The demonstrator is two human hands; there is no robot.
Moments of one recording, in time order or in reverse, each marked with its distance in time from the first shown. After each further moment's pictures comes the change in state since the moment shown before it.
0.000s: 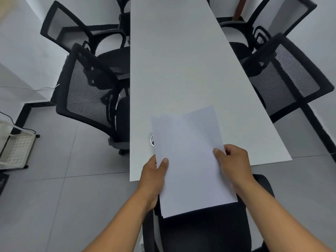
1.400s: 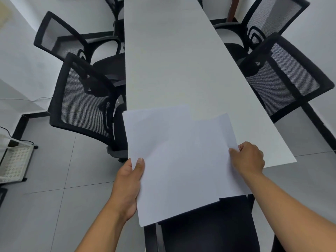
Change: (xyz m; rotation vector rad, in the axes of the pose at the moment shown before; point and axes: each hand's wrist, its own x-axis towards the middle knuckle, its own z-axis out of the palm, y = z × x) left_hand 0.004 0.027 -0.047 -0.190 0.029 0.059; right_hand 0.081 0.035 -0.016 -0.585 0.261 0.087
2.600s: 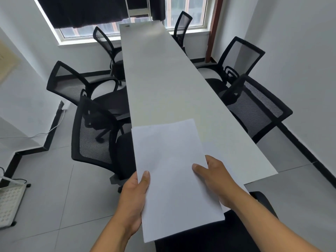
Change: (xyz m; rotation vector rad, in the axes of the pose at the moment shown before) left_hand -0.048 0.079 -0.016 0.051 -0.133 0.044; right_hand -0.163 -0.126 -0.081 0.723 -0.549 -0.114
